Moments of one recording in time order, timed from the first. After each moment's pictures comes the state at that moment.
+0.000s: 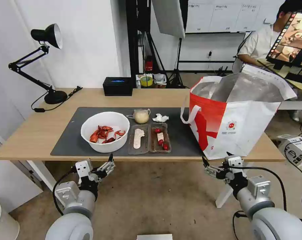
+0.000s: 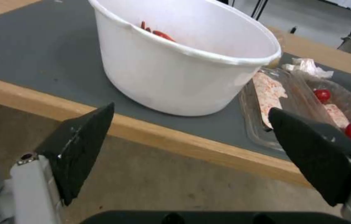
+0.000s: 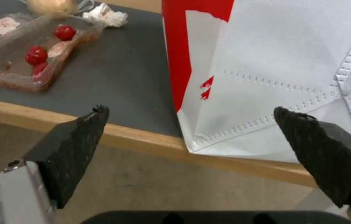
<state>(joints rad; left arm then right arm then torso) 1.61 -1.44 -0.48 -2.35 -0.43 0.43 -0.30 -1.62 1.17 0.62 2.35 0.27 -0.52 0.04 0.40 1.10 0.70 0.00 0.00</state>
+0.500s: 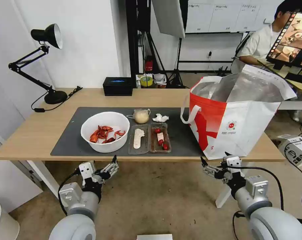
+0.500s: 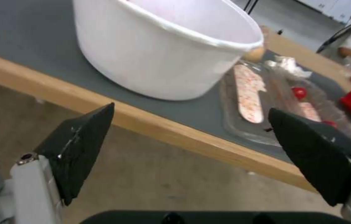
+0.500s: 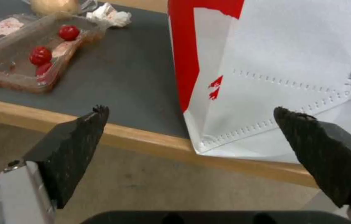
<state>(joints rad) 1.60 -1.46 -0.45 -2.34 -0.54 0.43 -0.33 -1.60 1.18 0.60 2.34 0.27 -0.52 0.04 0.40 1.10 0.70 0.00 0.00</state>
